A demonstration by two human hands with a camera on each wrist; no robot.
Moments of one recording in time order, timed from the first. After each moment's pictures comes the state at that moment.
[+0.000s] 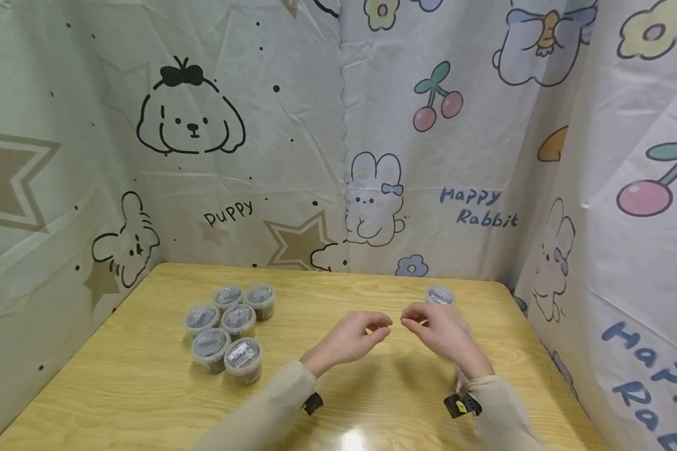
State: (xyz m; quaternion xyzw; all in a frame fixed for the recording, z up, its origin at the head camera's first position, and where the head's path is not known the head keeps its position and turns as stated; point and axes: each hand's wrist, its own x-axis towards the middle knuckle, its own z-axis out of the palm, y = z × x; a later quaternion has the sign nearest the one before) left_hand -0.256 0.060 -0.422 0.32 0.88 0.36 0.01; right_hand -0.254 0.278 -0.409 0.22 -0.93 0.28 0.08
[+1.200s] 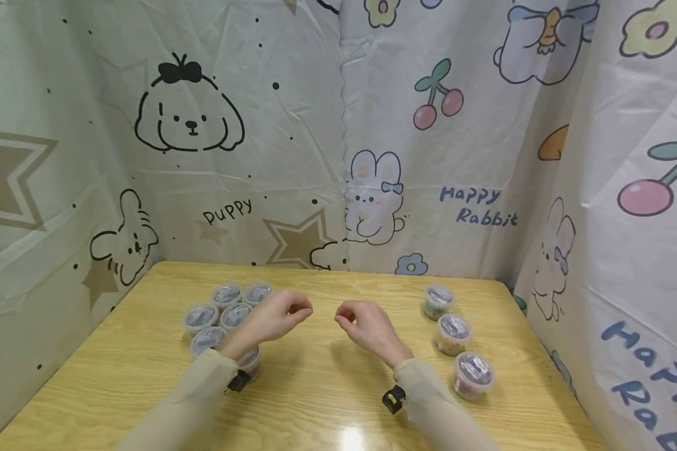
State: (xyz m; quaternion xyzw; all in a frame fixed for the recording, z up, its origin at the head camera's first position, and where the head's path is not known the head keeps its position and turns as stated) left_hand -0.263 -0.068 -0.386 0.26 0.92 0.30 -0.01; right_hand -0.278 0.161 -0.438 0.27 -0.91 0.29 0.12
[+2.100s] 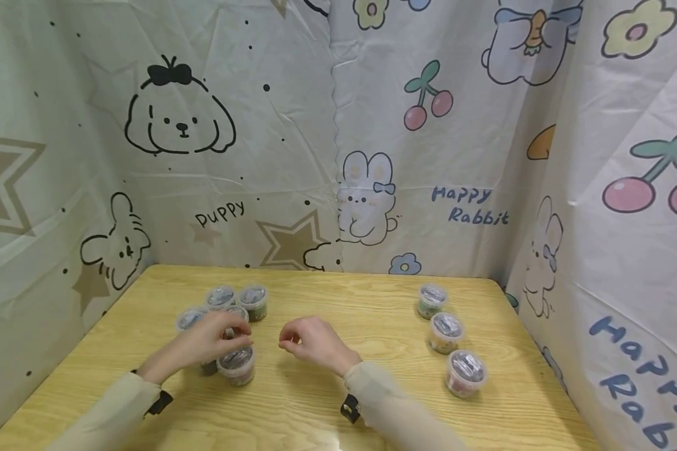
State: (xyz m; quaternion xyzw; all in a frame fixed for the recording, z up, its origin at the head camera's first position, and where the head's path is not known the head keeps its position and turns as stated) left_hand -0.247 -0.166 -0.416 0.32 0.91 0.25 -0.02; right_hand -0.269 0.087 -0.449 0.39 -0.89 0.24 0.06
